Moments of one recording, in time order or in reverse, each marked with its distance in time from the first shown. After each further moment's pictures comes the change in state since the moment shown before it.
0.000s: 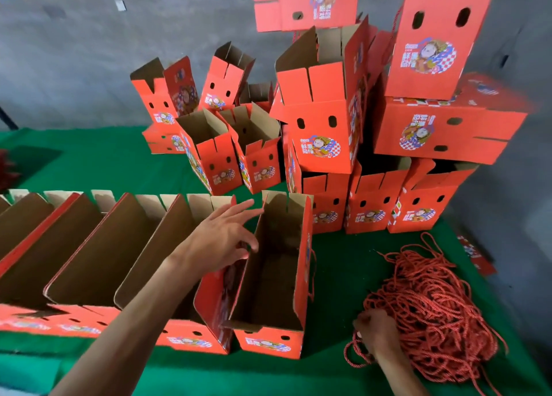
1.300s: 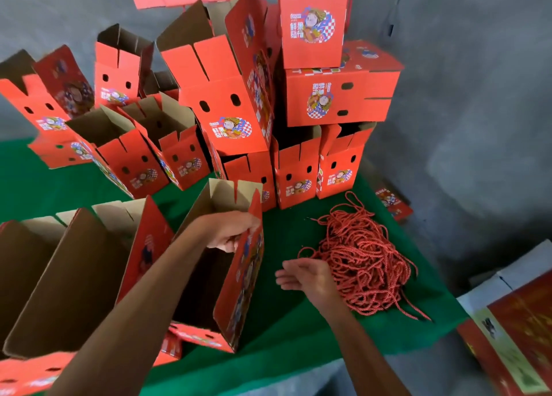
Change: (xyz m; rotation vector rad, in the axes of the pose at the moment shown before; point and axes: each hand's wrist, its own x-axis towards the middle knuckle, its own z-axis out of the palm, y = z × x) left_hand 0.134 0.094 0.047 -1.018 -0.813 -0.540; right_hand -0.044 -0.032 -0.031 1.152 -0.181 -0.241
